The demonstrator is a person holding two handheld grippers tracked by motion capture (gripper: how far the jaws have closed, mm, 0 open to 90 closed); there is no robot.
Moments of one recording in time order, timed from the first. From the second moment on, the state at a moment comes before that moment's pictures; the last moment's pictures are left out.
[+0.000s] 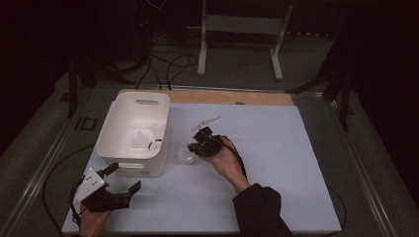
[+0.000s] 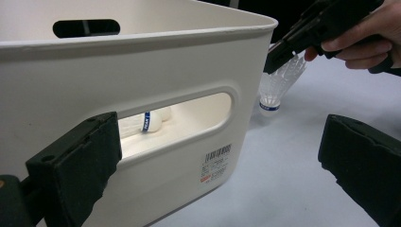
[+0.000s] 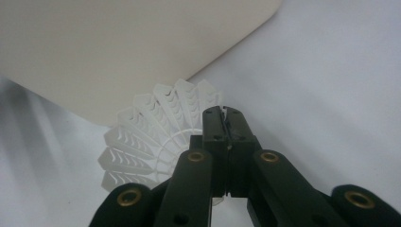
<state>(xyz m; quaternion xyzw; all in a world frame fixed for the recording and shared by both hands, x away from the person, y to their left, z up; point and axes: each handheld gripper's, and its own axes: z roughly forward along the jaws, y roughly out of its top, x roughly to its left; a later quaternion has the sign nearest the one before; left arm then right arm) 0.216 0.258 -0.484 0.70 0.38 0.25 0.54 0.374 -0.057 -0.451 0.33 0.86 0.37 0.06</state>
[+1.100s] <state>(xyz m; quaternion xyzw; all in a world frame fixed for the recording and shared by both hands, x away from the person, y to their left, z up) 0.216 0.258 -0.485 0.71 0.38 0.25 0.54 0.374 -0.064 -0.436 0.33 0.85 0.40 0.08</state>
